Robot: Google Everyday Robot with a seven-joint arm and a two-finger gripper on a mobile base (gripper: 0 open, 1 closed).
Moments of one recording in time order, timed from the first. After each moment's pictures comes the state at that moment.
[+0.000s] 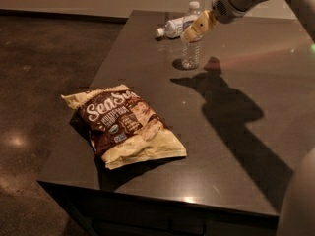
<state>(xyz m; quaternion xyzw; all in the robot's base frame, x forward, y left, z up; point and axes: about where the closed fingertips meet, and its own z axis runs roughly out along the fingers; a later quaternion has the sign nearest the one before) 0.740 -0.153 0.961 -0.33 0.87 0.04 0.37</state>
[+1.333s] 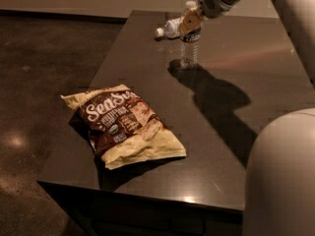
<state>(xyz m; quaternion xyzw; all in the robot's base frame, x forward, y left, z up) 0.754 -0.111 0.962 -0.39 0.85 0.09 0.35</state>
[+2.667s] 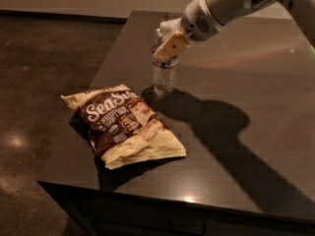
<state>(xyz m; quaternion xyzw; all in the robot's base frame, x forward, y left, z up) 0.624 -0.030 0.959 -0.54 0.74 0.20 0.33</state>
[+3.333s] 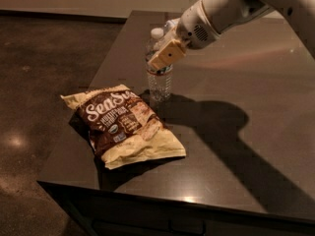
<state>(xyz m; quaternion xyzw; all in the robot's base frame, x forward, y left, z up) 0.596 -0.014 0.947 -0.57 0.71 0.25 0.32</state>
